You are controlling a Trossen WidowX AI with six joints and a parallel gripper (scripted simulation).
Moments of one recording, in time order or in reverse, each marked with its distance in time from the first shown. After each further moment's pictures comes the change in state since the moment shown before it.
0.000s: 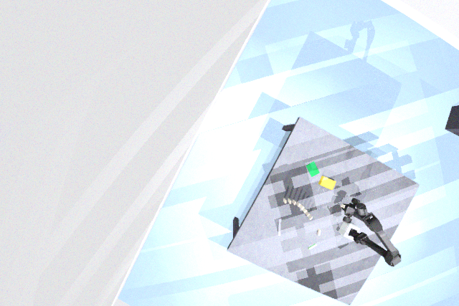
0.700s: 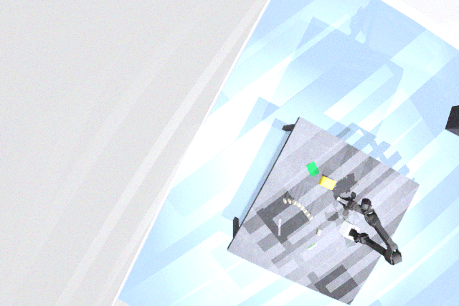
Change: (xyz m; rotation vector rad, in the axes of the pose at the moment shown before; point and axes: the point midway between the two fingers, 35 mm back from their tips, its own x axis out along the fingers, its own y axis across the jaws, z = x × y) arm 0.038 -0.035 0.015 0.146 -0.487 0.059
